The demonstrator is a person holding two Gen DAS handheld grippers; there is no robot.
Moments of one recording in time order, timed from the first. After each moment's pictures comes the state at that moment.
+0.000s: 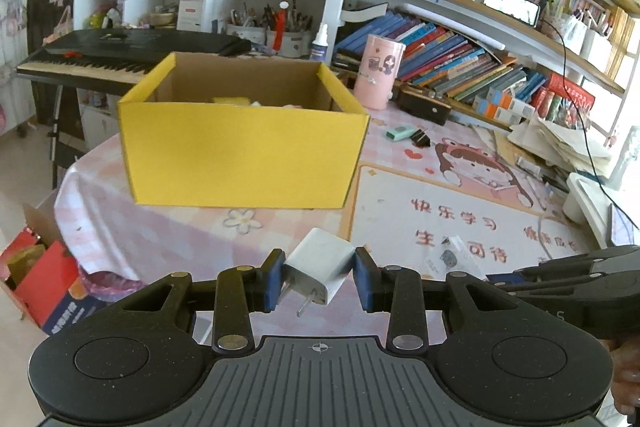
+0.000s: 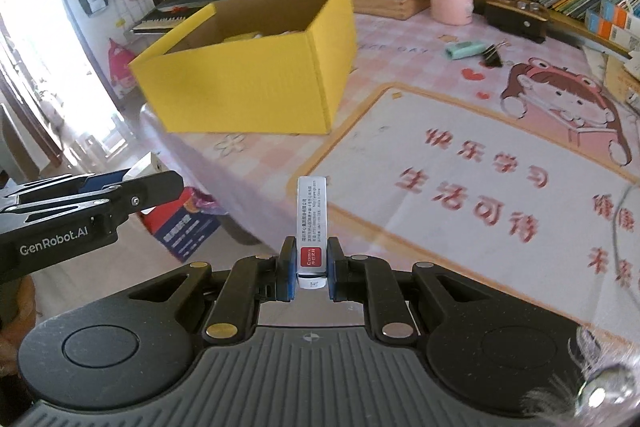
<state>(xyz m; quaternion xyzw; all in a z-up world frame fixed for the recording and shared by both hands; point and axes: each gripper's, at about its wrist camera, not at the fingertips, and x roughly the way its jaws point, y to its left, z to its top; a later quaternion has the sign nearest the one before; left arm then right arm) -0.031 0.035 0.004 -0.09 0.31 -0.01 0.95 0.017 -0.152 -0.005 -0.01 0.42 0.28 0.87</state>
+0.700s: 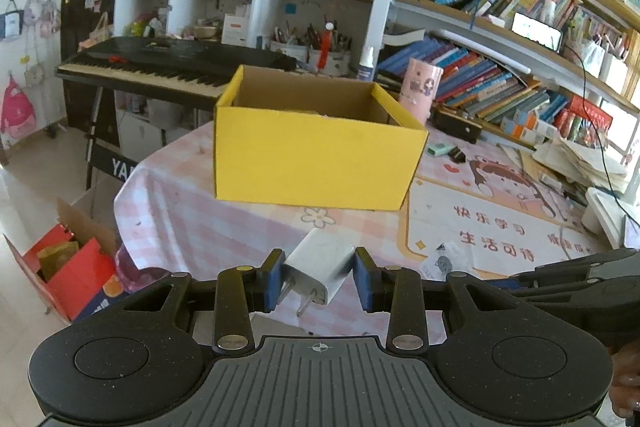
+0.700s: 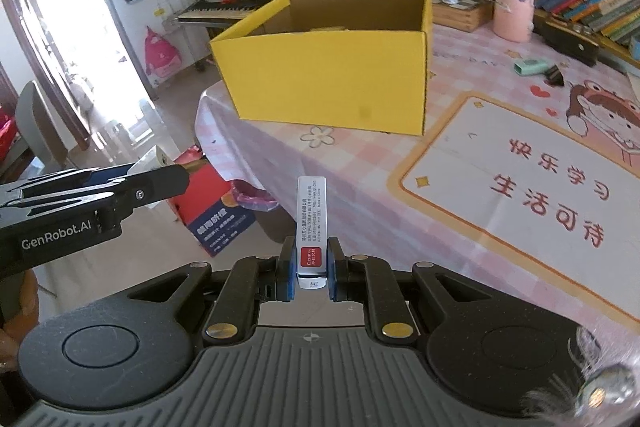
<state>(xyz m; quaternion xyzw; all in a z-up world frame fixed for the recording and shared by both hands) -0.078 0.086 0.012 -0.10 0.28 0.03 0.95 -0.019 -0.091 0.000 -0.03 0.40 0.32 0.86</state>
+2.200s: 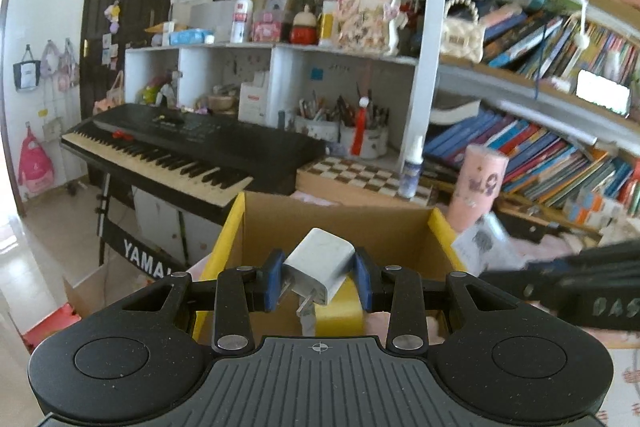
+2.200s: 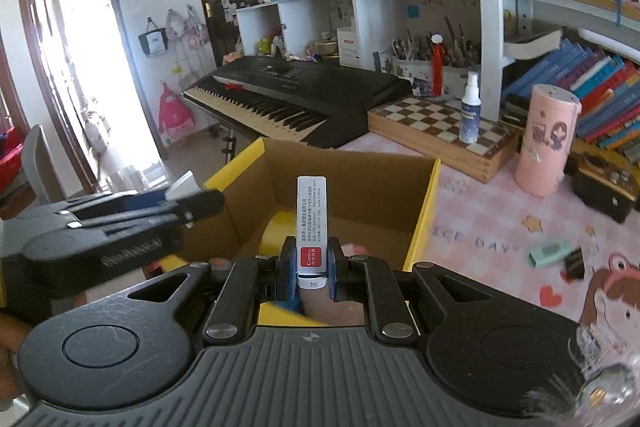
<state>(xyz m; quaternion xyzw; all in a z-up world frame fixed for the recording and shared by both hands) 0.104 0.111 0.049 -0.07 0.21 0.09 0.97 0.164 -0.056 0.075 -0.03 0.29 0.37 0.88</state>
